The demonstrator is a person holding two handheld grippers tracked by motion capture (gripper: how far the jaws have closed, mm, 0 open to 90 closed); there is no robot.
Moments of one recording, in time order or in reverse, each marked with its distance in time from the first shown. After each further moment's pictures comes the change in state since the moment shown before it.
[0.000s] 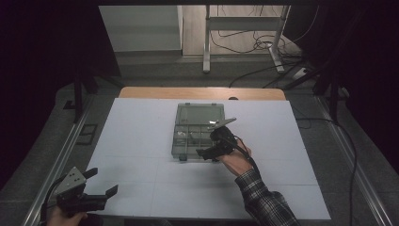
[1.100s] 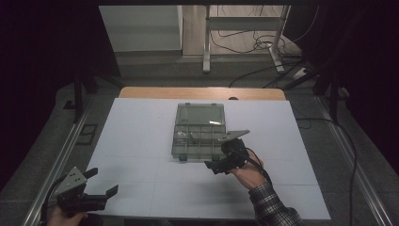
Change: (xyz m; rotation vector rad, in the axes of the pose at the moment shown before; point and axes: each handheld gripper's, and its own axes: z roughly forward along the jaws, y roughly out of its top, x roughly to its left) left arm 0.000 0.000 0.000 0.001 0.000 0.001; right arm 0.011 -0.034 -0.036 -0.034 0.005 -0.036
